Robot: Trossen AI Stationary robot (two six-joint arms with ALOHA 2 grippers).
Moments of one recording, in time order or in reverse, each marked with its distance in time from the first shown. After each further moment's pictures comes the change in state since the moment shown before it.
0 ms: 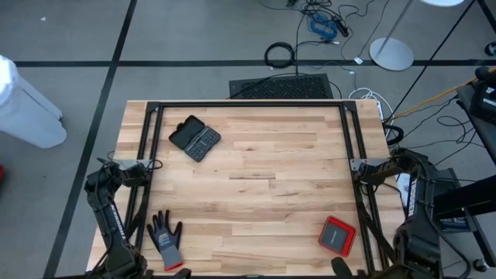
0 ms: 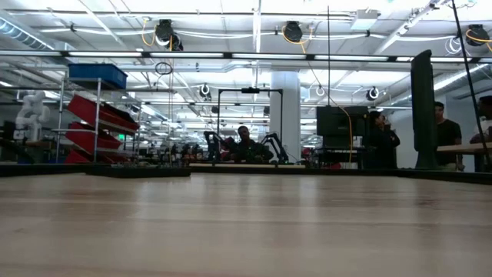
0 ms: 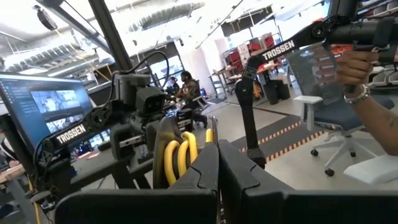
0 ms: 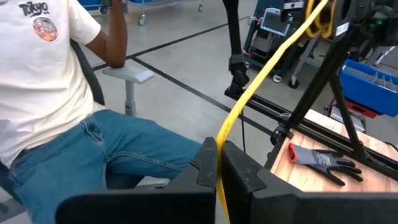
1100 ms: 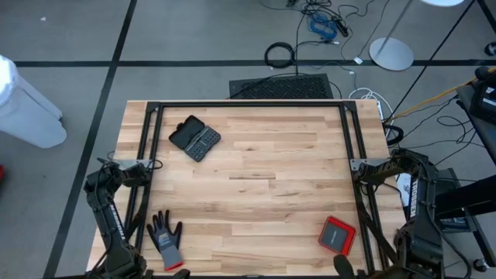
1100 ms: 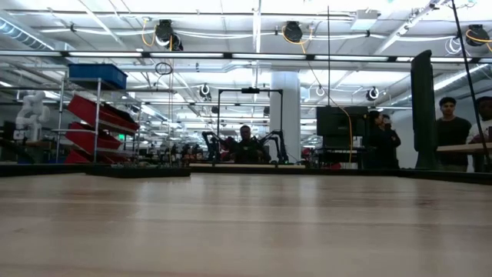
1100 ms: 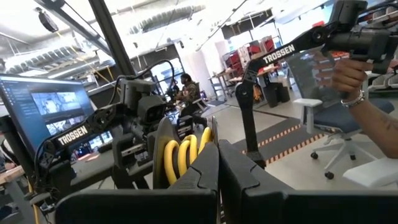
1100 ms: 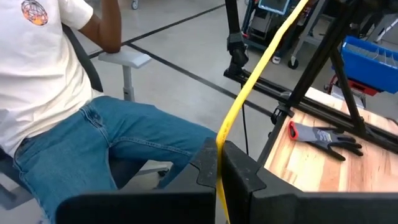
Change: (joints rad) left arm -0.006 0.000 0.000 0.017 0.000 0.009; right arm 0.020 0.001 0.000 -0.094 0.020 0.097
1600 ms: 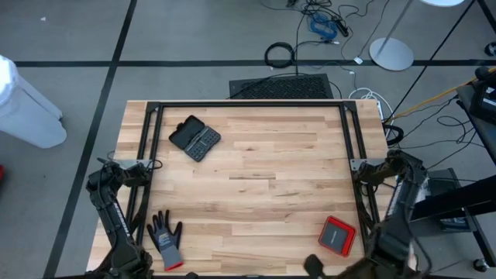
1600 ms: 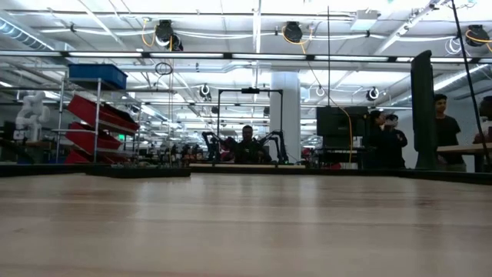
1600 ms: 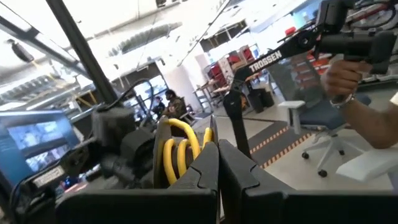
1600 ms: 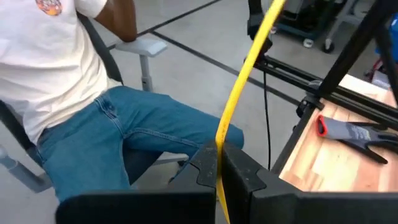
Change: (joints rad) left arm 0.042 0.000 0.000 -0.016 0.152 0.070; right arm -0.158 0.047 0.000 0.048 -0.261 -0.036
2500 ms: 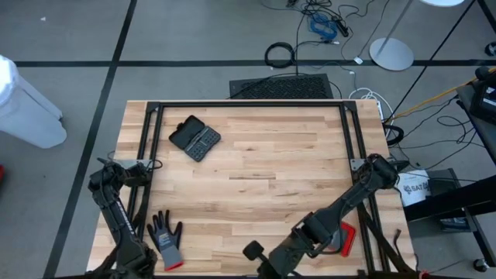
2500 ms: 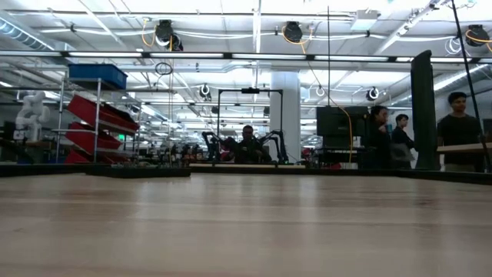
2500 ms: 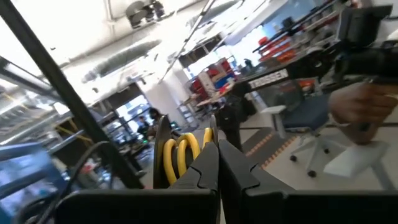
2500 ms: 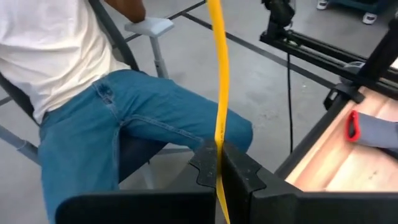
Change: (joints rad) left arm 0.031 0.002 -0.001 -0.014 0.156 0.062; right arm -0.376 0.198 0.000 0.164 -0.534 -0.159
